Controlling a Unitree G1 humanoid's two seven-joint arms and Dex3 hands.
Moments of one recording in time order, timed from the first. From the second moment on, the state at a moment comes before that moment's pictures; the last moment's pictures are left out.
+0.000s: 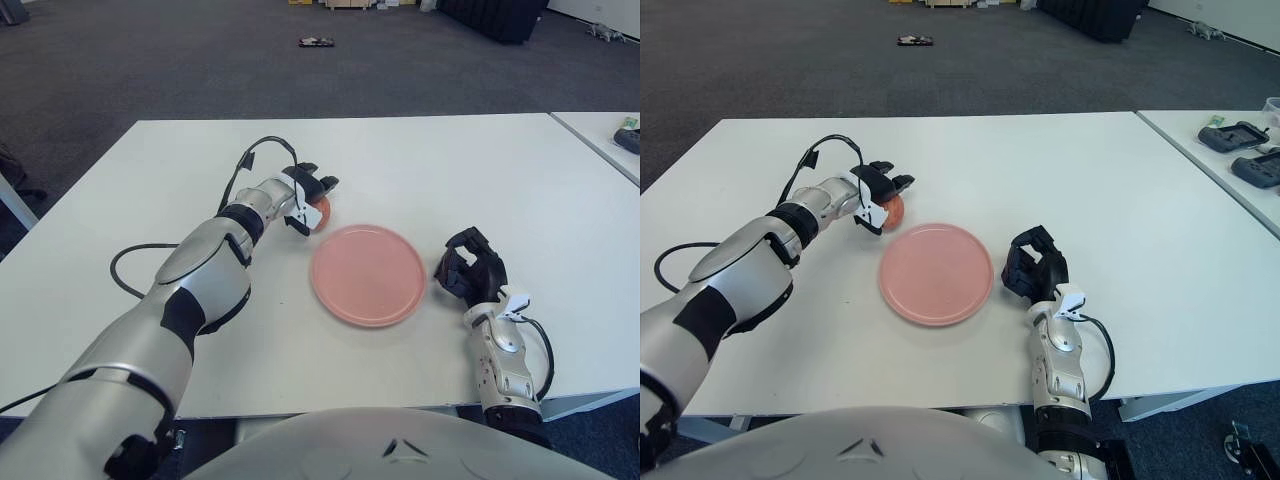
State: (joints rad) left arm -1.01 0.18 -0.91 1.31 0.91 -0.31 -0.03; right arm 0.13 0.02 -0.16 0.16 0.16 -0.22 0.05
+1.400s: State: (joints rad) left arm -0.92 0.21 -0.76 1.31 0.79 -0.34 0.10; right arm 0.13 0.01 -0.16 0.15 0.16 -0.20 0.04
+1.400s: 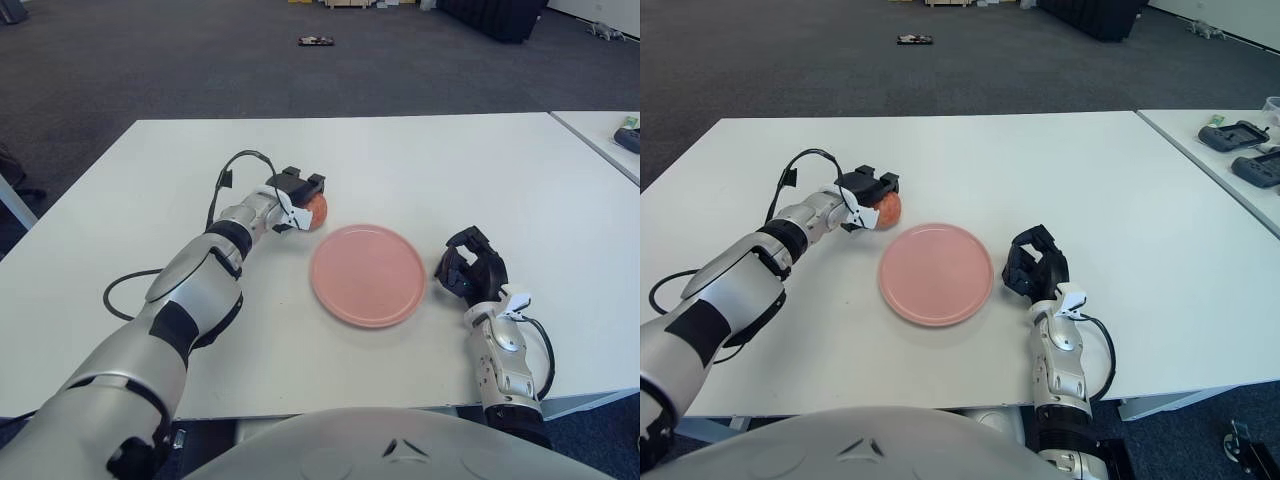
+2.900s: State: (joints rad) left arm -0.88 0.18 -0.52 1.30 0.55 -0.27 -0.05; right arm 0.12 0.01 -0.16 0.14 0.15 -0.18 0.04
